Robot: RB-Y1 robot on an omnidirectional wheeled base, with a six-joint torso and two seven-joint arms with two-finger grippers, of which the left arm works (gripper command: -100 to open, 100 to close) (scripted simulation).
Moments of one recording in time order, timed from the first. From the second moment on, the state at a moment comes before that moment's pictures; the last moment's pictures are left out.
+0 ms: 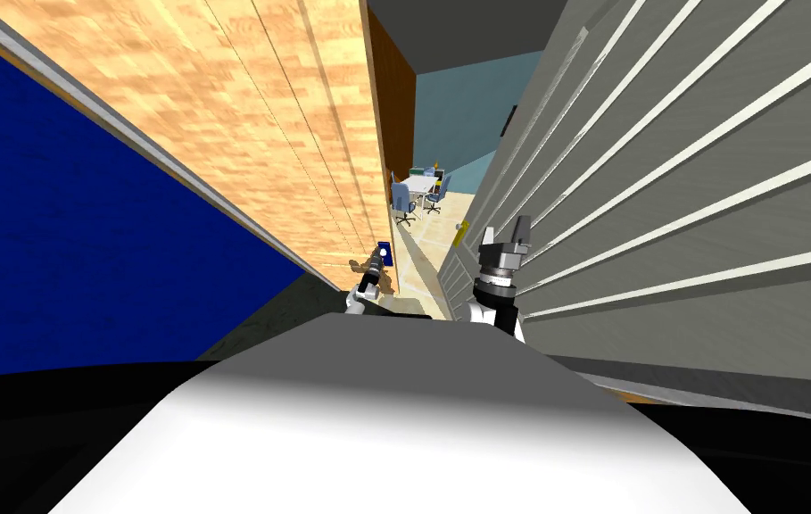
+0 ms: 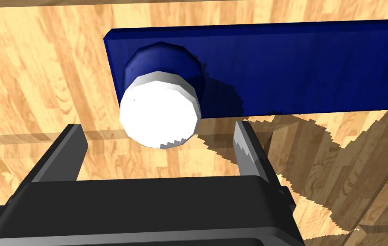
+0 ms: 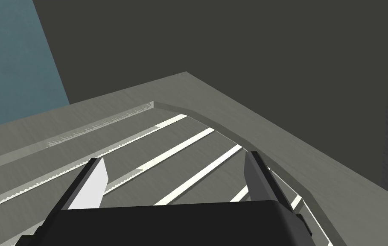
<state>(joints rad) -0.03 0.04 -0.06 -1.25 0.02 -0.30 -0.01</state>
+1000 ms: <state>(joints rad) -0.04 0.04 -0.07 -1.22 0.04 -0.30 -0.04</state>
